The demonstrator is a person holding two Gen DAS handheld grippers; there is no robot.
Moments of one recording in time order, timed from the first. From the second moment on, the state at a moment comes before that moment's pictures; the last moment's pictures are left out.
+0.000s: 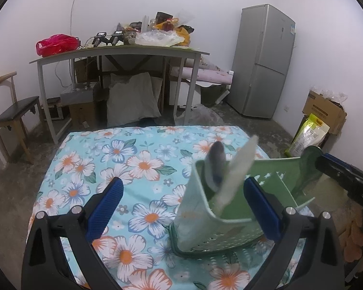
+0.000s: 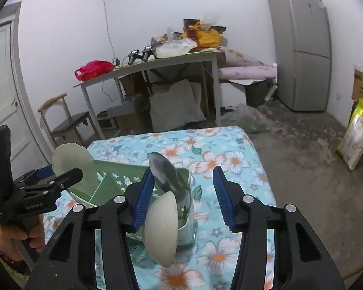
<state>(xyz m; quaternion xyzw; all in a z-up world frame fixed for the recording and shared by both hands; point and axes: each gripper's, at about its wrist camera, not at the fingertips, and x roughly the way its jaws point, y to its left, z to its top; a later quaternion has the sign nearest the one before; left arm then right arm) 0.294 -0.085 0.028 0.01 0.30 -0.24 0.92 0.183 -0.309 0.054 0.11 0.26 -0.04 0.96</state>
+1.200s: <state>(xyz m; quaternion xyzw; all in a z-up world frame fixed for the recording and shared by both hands) 0.166 0.014 0.025 0.04 0.28 -0.28 0.92 0.058 -0.295 0.034 0.28 0.26 0.08 0.92</state>
